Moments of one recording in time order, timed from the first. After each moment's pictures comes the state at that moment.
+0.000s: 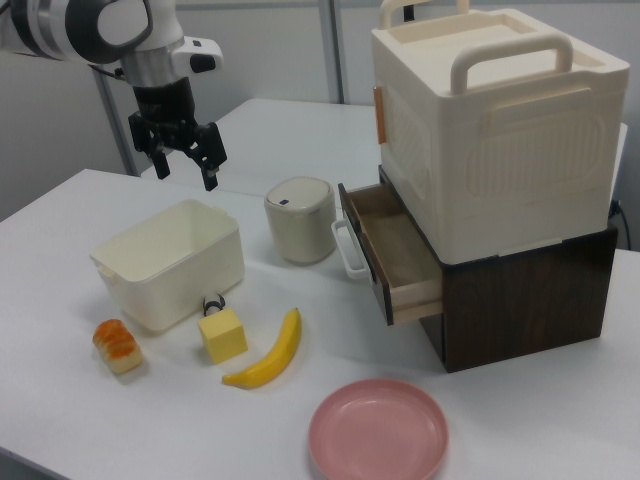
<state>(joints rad) 0.04 -0.03 -0.05 -1.64 0.04 1.66 -0.03</state>
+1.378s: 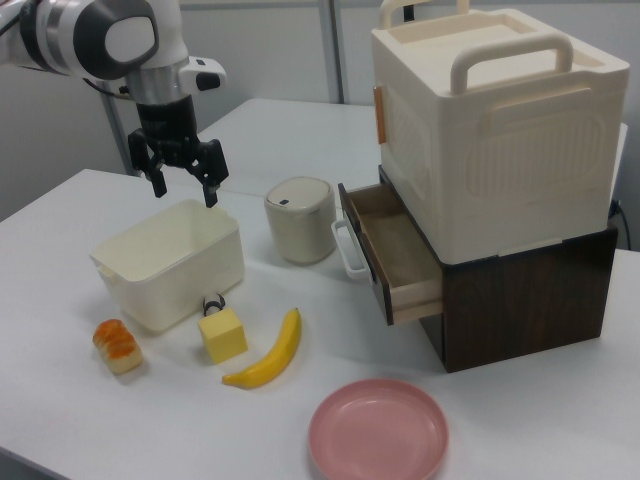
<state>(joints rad) 0.04 -0.03 -0.06 -1.70 0.04 1.66 -0.13</state>
